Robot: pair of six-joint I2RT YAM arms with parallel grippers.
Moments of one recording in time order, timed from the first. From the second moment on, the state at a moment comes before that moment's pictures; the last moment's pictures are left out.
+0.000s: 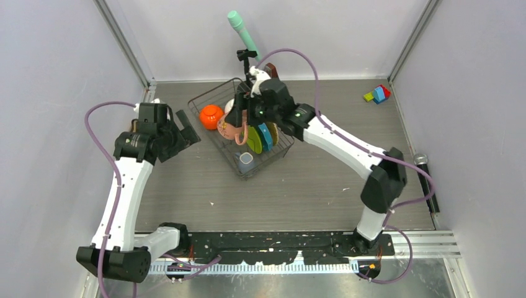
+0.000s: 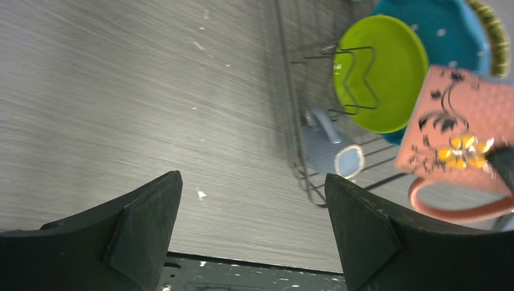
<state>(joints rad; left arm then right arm) -0.12 1.11 1.34 -1.07 -0.01 -0.62 0.78 1.71 1.62 -0.28 -0.13 0.54</state>
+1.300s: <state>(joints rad) -0.12 0.80 1.10 -0.93 -0.17 -0.49 0.85 2.34 2.23 -0.49 -0.06 -0.19</state>
